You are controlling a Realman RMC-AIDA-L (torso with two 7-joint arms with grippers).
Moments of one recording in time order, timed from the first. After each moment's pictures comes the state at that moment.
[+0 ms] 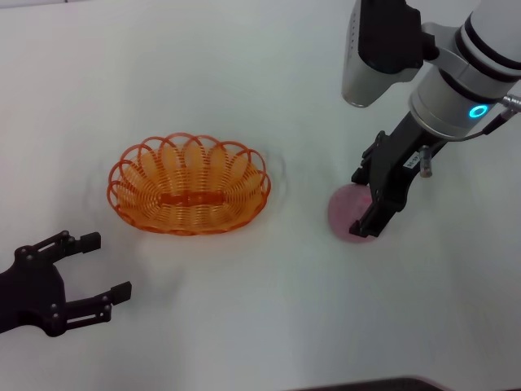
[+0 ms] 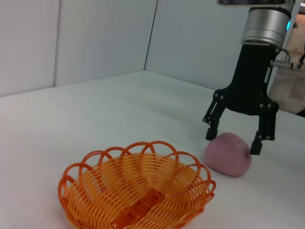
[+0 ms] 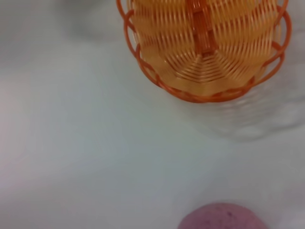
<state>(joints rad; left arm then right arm) -0.26 -2.17 0.40 0.75 2.28 1.76 -1.05 0.75 2.11 -1.30 -1.05 -2.64 -1.67 2.06</state>
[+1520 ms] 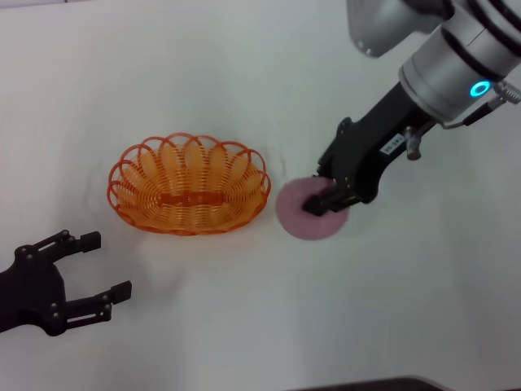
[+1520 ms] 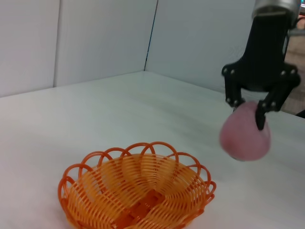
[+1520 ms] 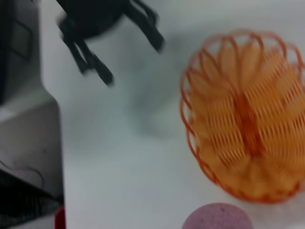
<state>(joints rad) -0.26 -2.17 0.40 0.75 2.28 1.76 -1.05 0.75 2.11 -1.18 -1.12 -2.41 -1.79 2.01</state>
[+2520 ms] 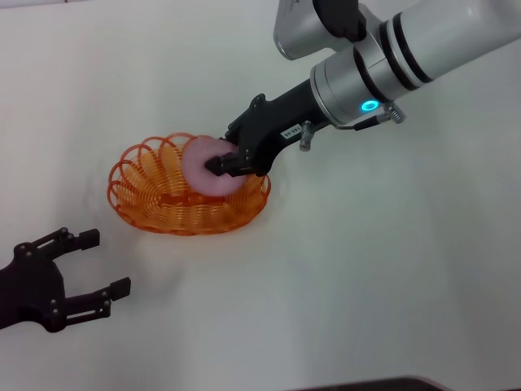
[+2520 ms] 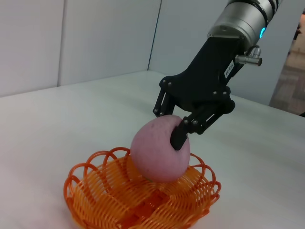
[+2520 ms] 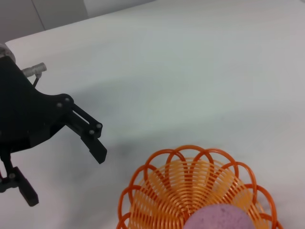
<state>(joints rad) -0.27 -2.17 0.39 0.75 2.28 1.75 -1.06 0.80 2.10 -1.37 -0.74 -2.04 -1.23 1.82</state>
